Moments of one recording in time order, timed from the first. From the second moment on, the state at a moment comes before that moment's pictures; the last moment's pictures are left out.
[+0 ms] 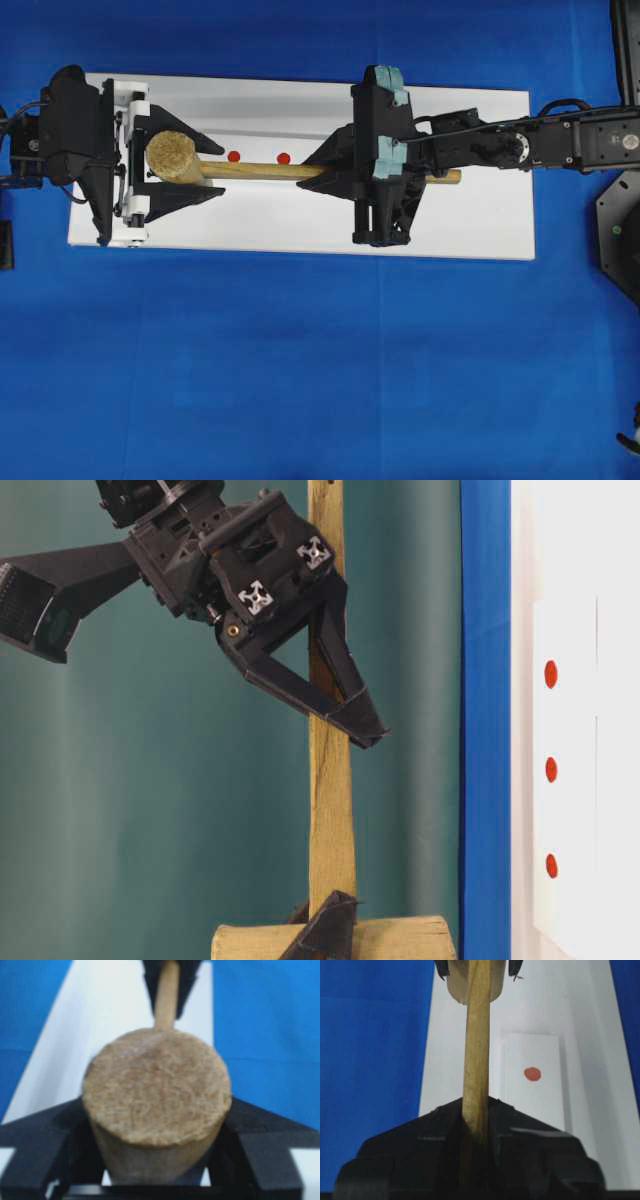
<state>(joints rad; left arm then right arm) 0.07 -0.37 1.03 -0.01 -0.36 0.03 -0.08 -0.10 0.60 1.12 0.03 -1.03</state>
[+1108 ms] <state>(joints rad) 0.07 -0.37 1.04 -0.01 -0.29 -0.15 -0.02 -0.10 0.61 1.07 -0.11 -1.05</state>
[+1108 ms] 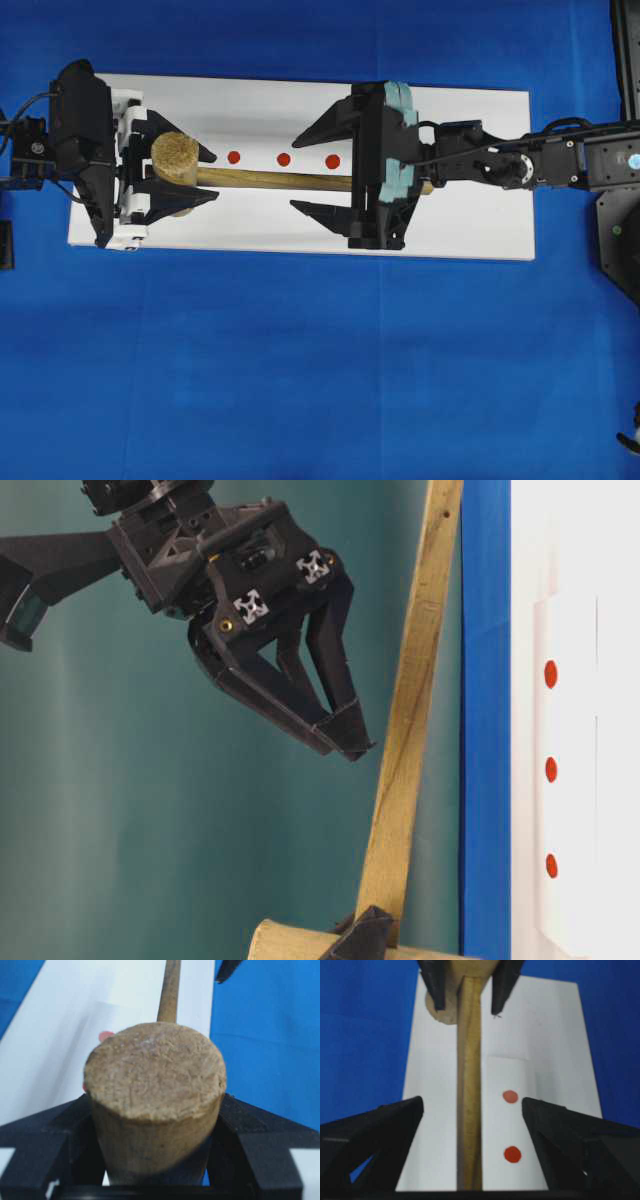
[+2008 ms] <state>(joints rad) 0.00 -0.45 1.03 -0.01 -0.29 -1.02 0.00 -0.10 0.61 0.96 -0.17 -1.05</state>
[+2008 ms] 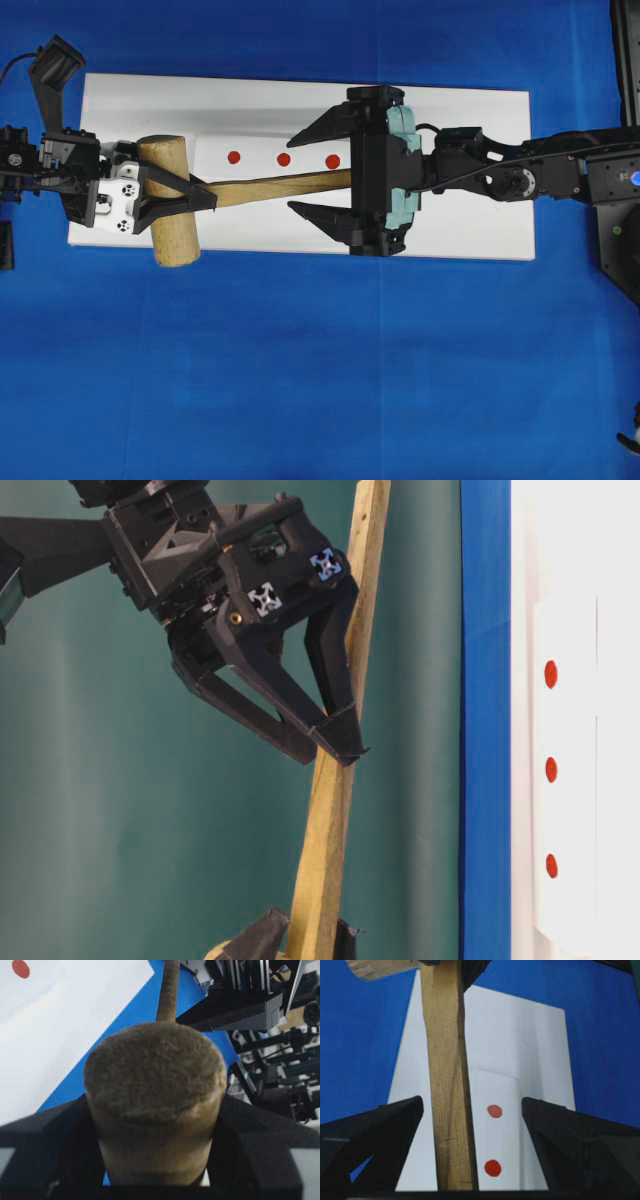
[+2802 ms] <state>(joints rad) 0.00 -0.45 1.01 -0.01 -0.30 -1.02 0.00 -0.06 0.59 0.92 -0.12 -1.05</state>
